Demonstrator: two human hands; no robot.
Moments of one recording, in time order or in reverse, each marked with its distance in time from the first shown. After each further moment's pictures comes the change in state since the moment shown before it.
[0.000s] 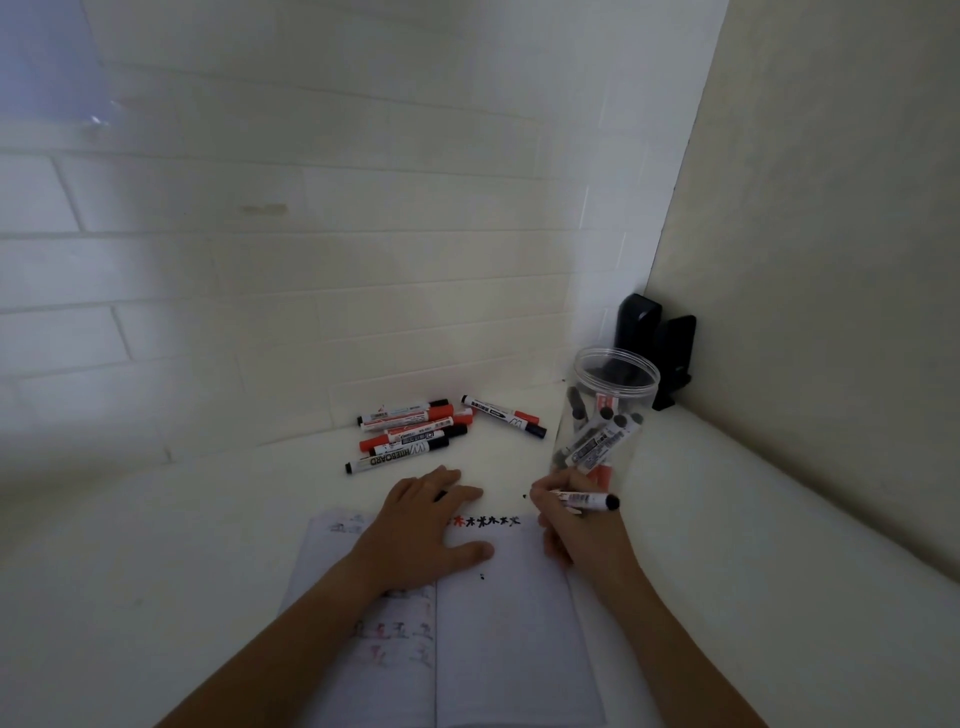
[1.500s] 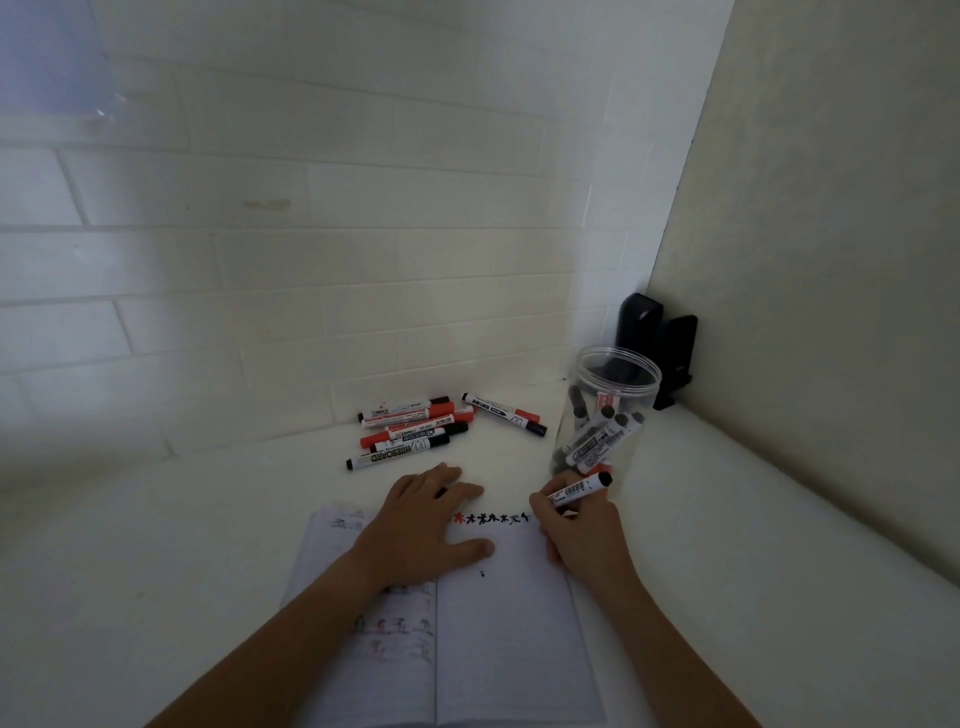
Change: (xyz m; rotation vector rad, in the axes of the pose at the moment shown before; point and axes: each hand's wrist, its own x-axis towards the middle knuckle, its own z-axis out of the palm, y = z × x) left_hand 0.000 0.003 -0.003 0.002 -0.027 -0.006; right_hand -0.001 0.000 0.004 -0.201 0.045 -0.002
